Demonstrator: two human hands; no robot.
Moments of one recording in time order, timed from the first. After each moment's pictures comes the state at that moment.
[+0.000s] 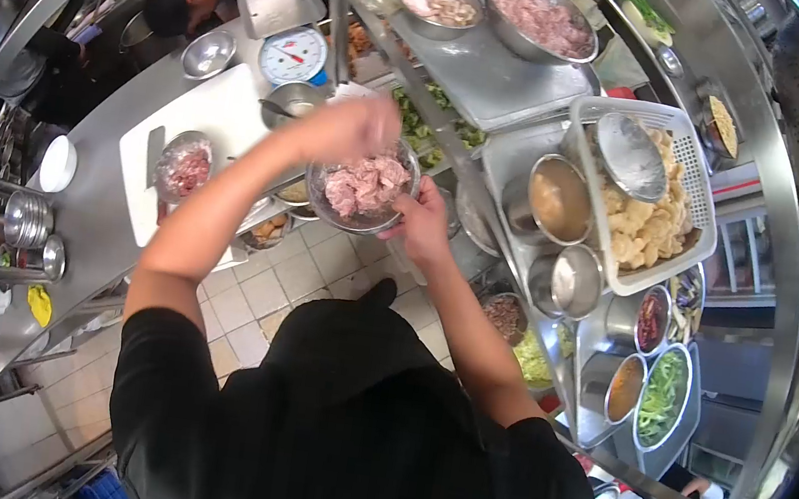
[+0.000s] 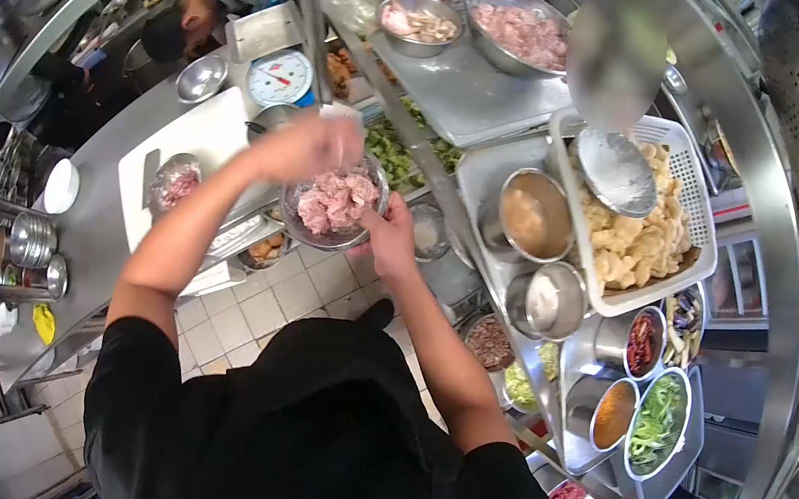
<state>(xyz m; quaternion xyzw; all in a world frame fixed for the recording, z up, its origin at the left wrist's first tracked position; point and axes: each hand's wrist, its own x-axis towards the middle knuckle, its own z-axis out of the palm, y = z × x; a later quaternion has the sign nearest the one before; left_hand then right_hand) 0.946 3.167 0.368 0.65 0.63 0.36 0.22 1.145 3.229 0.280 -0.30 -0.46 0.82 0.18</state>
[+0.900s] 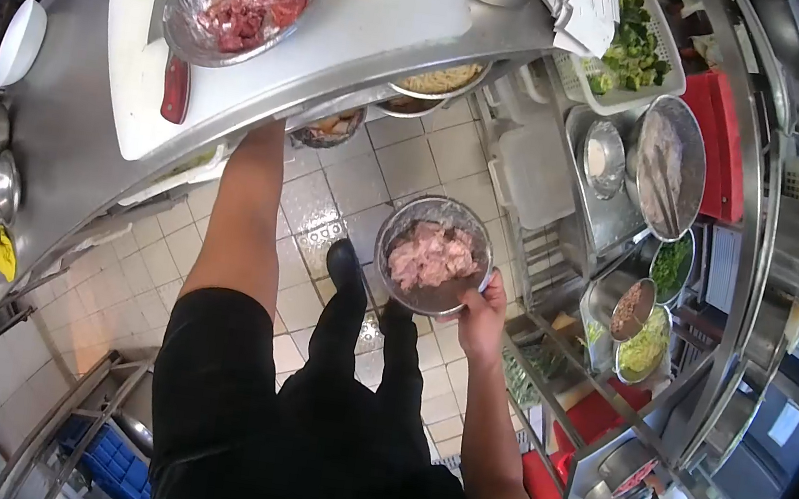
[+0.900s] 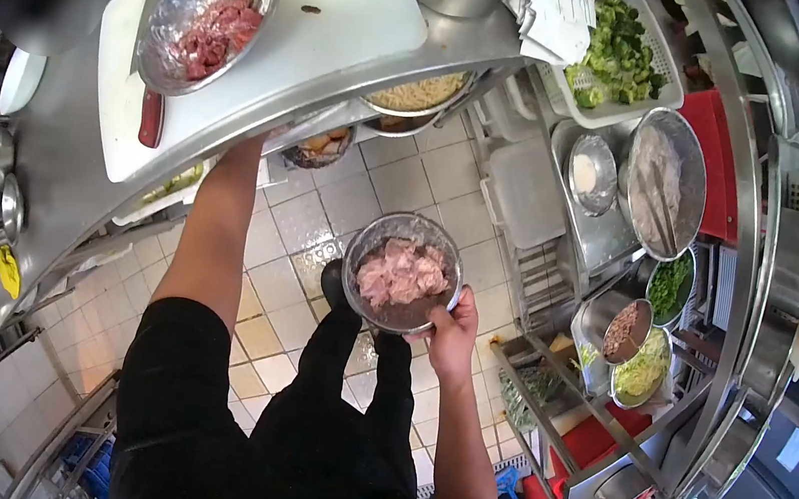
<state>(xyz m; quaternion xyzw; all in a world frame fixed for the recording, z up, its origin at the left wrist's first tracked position) 0.741 2.844 -0.208 -0.05 0.92 0.37 0.12 1.198 2.990 0.016 -0.45 -0.40 0.79 0.14</state>
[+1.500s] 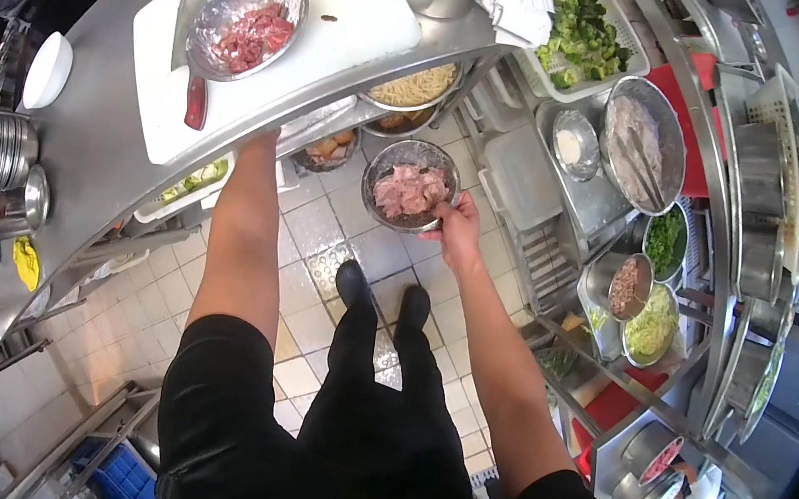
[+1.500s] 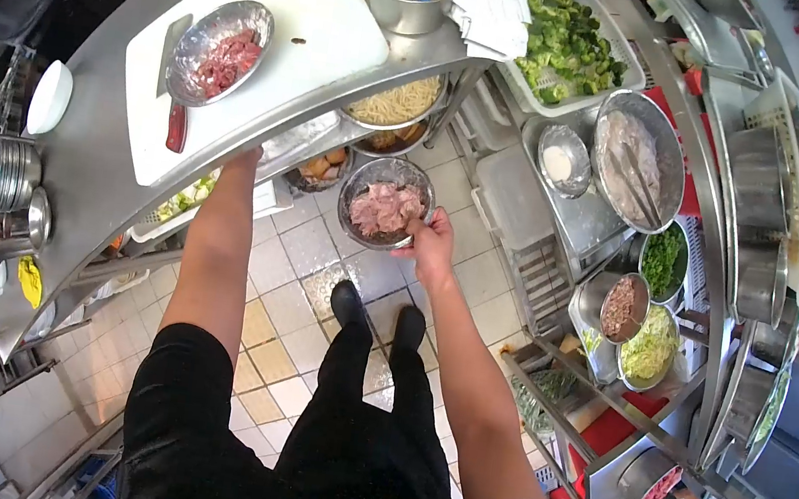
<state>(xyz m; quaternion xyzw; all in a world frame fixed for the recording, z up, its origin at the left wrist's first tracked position) 0.746 2.855 -0.136 -0.30 0.62 0.71 0.12 1.123 3.031 -0.020 -0.44 -0.41 0.79 0.12</state>
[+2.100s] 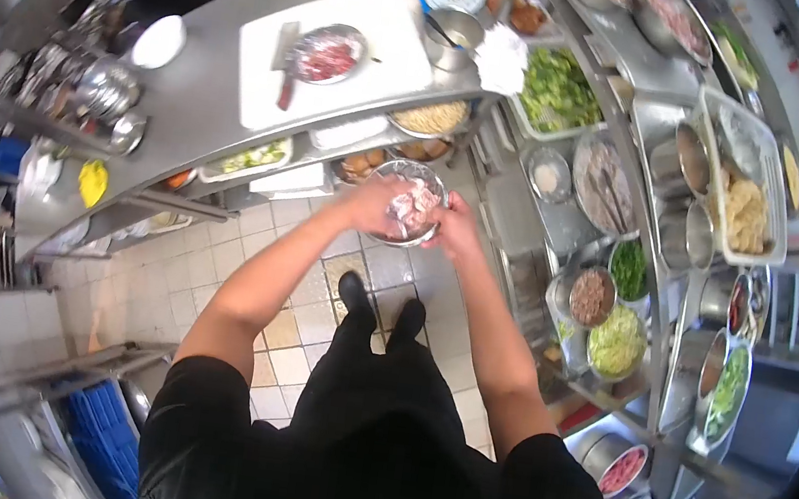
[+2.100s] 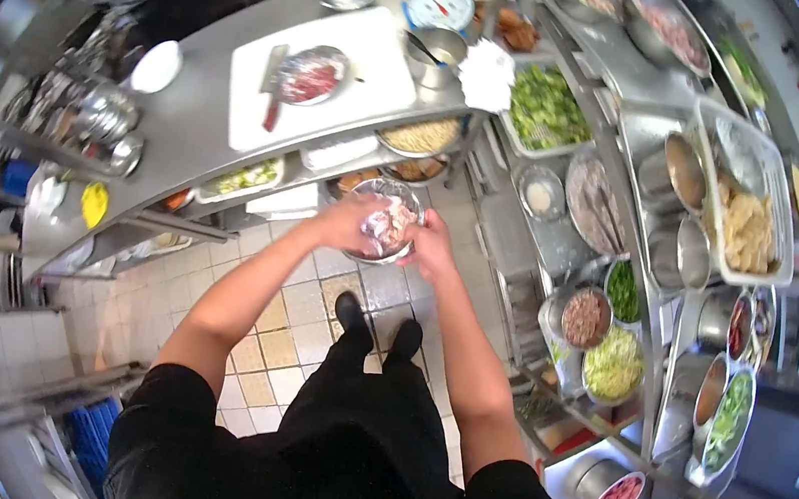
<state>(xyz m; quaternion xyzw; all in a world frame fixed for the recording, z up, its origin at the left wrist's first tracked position) 1.053 2.858 0.166 0.55 0.78 0.23 0.17 1.184 3.018 0.147 -0.33 -0.50 0.80 0.00</state>
